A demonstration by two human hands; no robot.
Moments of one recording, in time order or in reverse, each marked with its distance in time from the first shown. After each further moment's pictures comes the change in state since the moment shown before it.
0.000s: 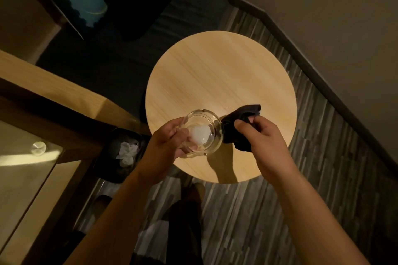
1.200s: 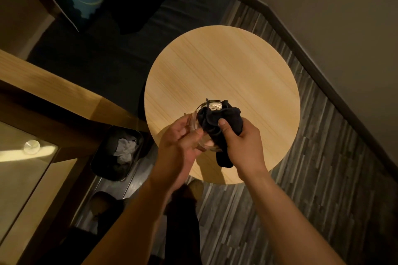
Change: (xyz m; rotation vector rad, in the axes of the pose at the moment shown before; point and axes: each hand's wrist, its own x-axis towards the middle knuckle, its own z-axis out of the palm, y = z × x) left_hand -0.006 0.011 0.036 -0.331 -0.105 0.013; right_hand 0.016 0.024 0.048 -0.146 0.143 -0.040
